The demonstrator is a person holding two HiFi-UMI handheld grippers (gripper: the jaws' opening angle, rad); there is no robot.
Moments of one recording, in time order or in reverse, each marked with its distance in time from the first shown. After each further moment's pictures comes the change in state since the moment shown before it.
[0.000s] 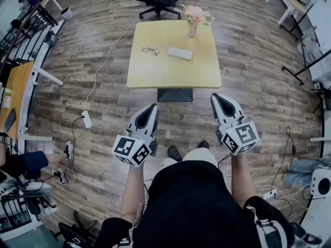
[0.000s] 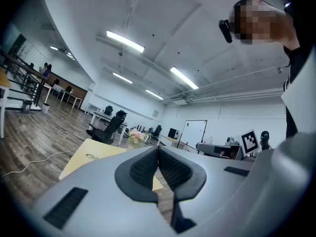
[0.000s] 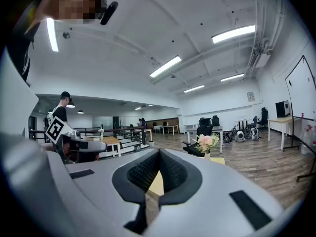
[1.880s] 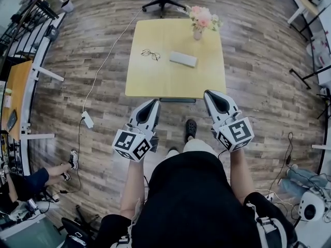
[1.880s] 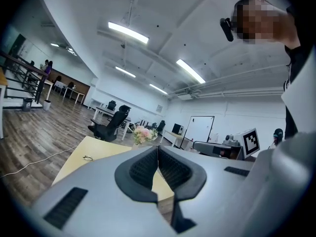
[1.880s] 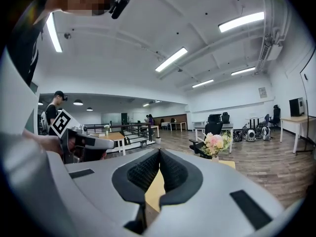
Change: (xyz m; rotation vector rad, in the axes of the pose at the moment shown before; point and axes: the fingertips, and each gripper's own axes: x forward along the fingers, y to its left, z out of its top) left arm 0.131 0.067 0.014 -0.018 0.063 0.041; right arm 0.127 -0.074 0.002 -0.035 0.049 0.111
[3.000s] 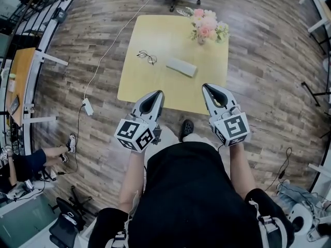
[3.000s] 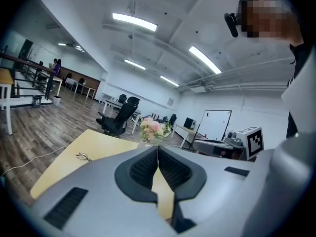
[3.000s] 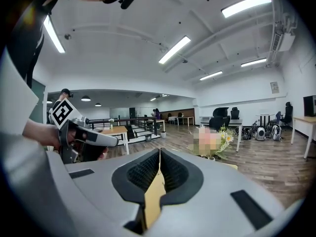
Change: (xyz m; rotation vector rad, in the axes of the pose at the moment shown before) left arm 0.175 0.028 -0.007 -0.043 0.085 0.140; right arm 0.090 -0.153 -0.017 -0.034 0.074 0.112
